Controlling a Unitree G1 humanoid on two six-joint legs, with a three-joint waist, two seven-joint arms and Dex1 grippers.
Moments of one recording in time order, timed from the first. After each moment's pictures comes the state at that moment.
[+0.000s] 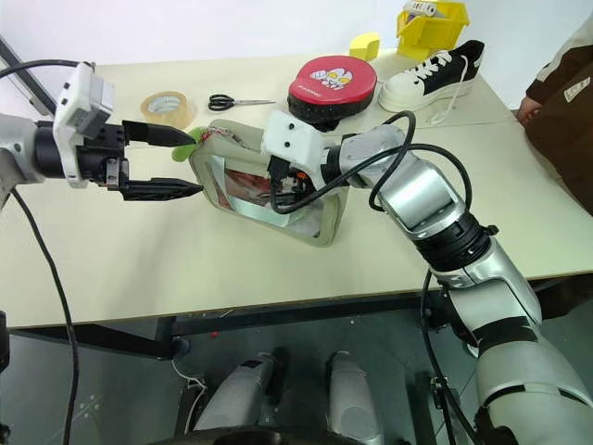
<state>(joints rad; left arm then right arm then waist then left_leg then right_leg) -0.77 1.00 0.07 -0.15 -0.56 0.76 -1.22 -1.03 -0.58 0.46 -0.07 0.21 0.67 0.89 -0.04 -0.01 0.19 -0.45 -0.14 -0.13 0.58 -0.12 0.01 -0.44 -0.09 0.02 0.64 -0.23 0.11</state>
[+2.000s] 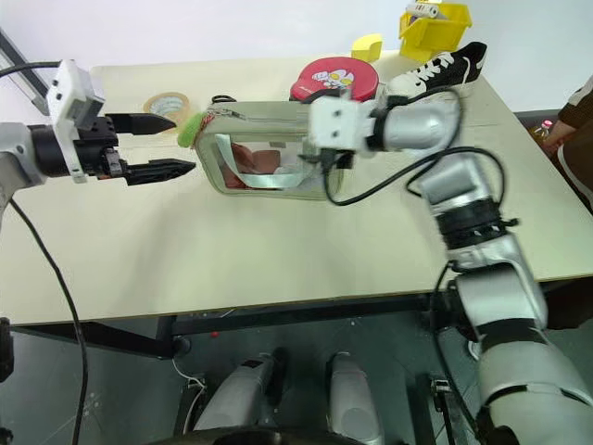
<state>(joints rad) -0.73 0.99 0.11 -0.05 -0.53 0.71 -1.06 -0.99 -0.65 0.21 0.23 -0.11 -0.03 1.01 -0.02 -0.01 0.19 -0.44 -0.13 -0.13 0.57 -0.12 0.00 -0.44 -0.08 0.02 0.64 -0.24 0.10</state>
